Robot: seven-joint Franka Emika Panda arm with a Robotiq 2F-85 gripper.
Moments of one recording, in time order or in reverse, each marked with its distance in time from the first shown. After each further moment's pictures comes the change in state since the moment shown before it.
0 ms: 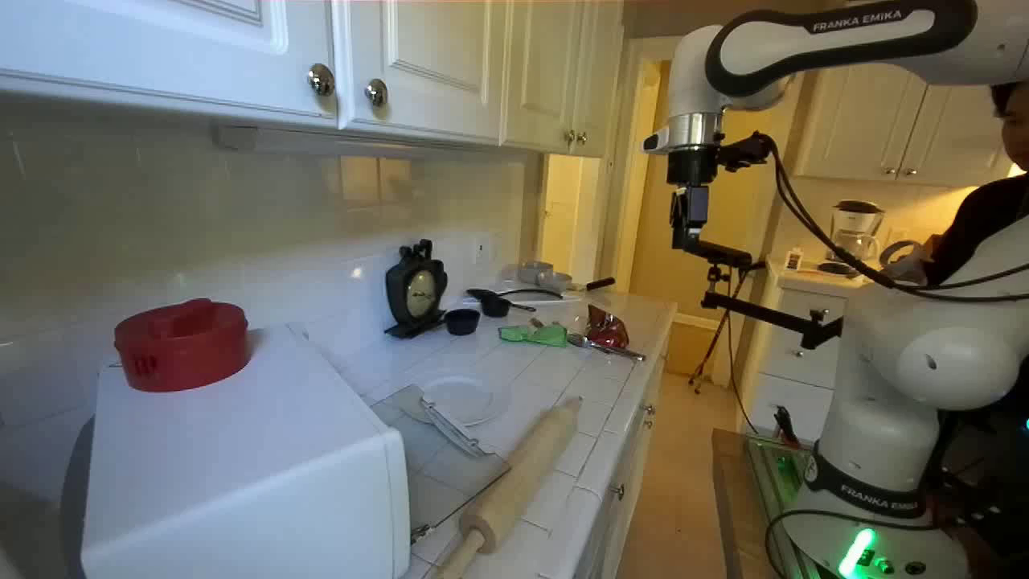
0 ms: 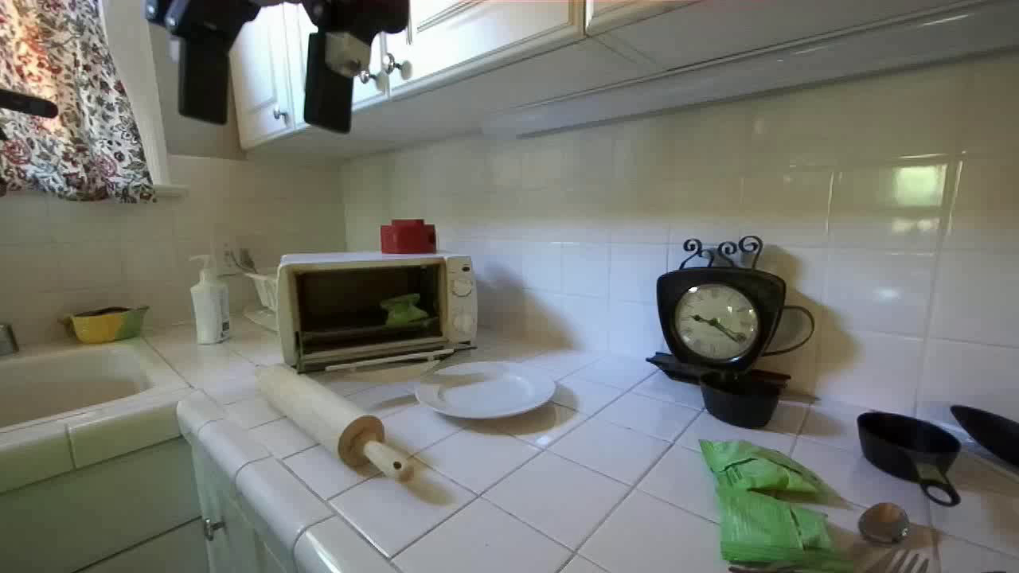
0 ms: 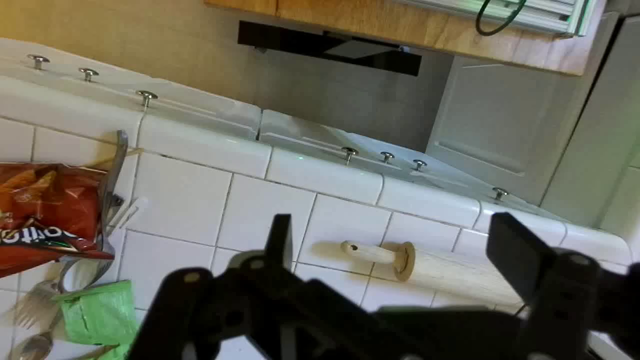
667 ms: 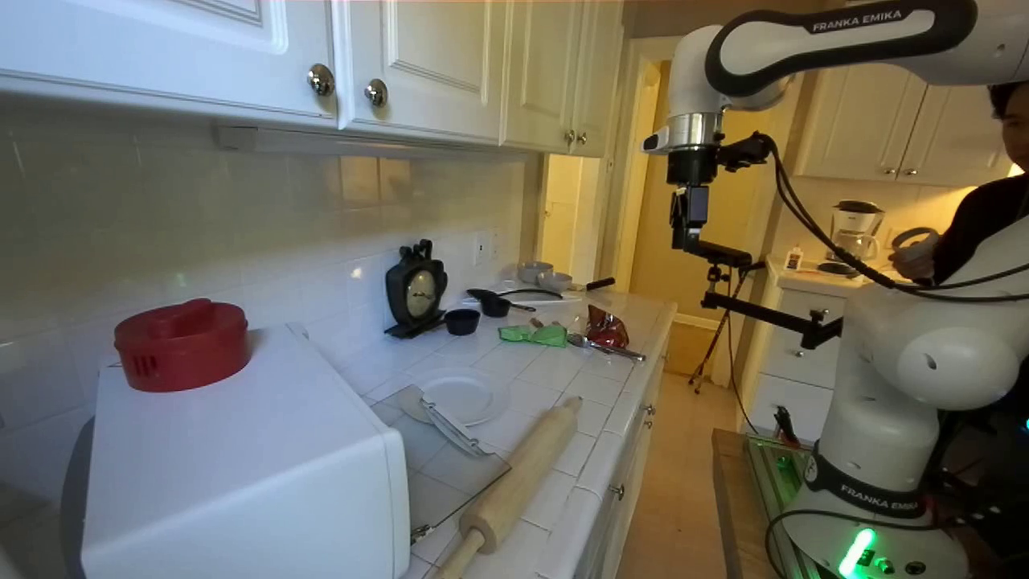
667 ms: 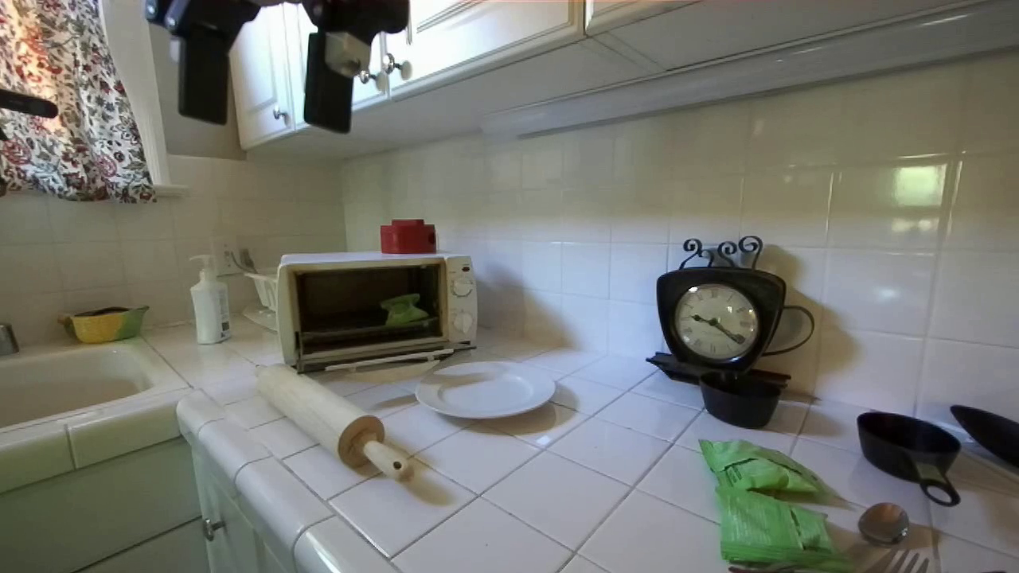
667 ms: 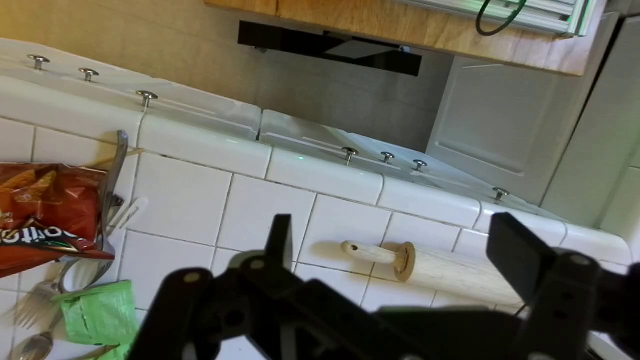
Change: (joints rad) arm 0.000 0.000 0.000 0.000 0.000 0.000 0.000
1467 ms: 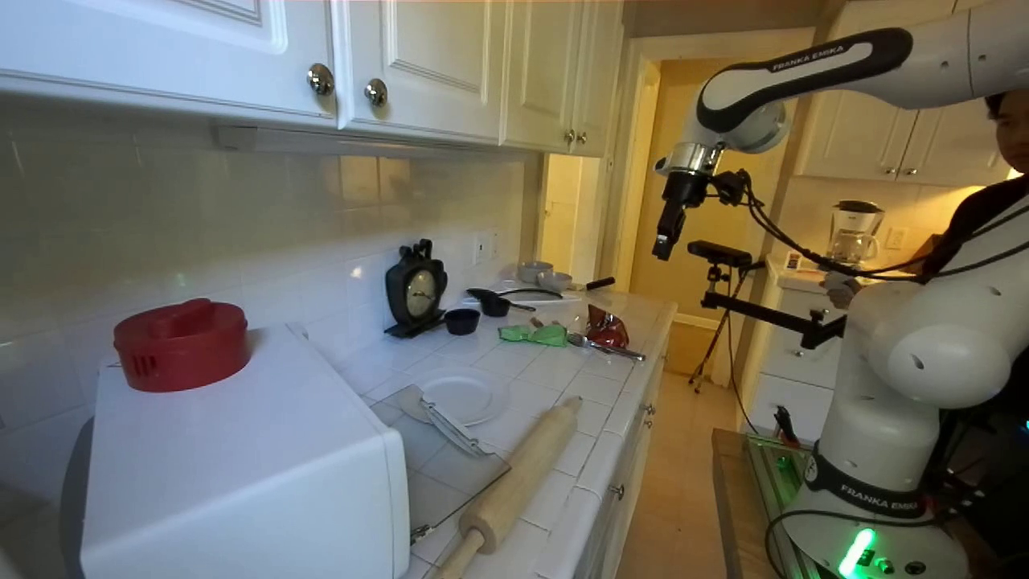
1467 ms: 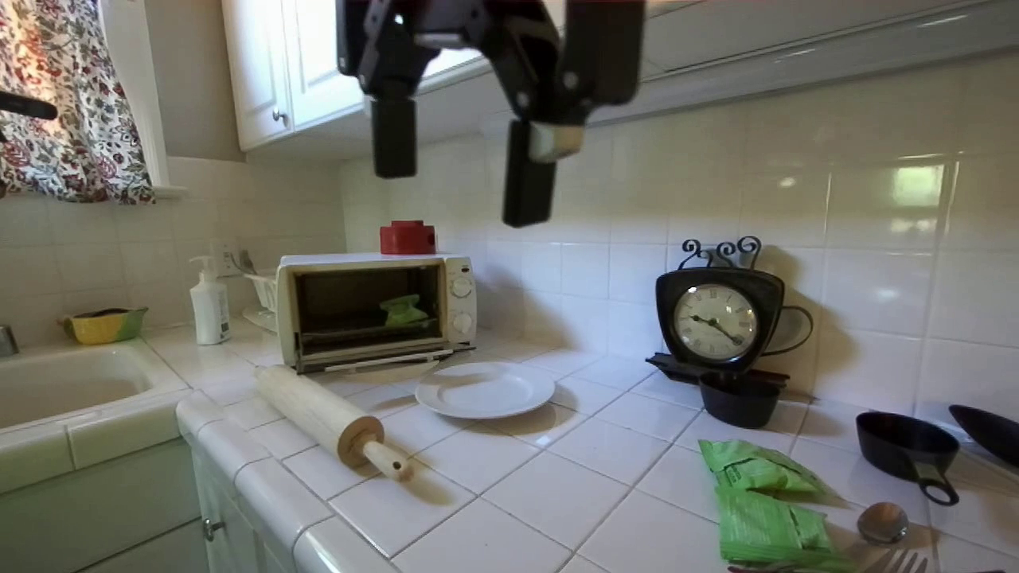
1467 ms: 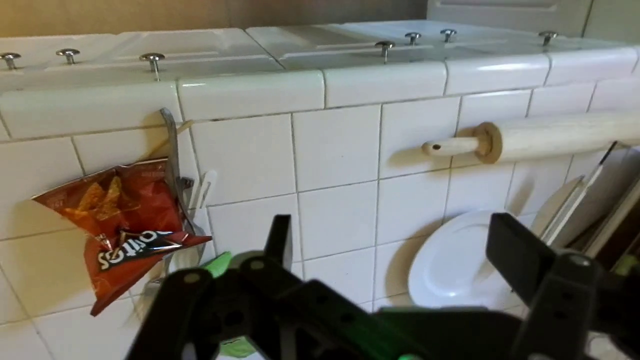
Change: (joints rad) arm -0.069 0.131 -0.247 -0.002 0.121 0.306 0.011
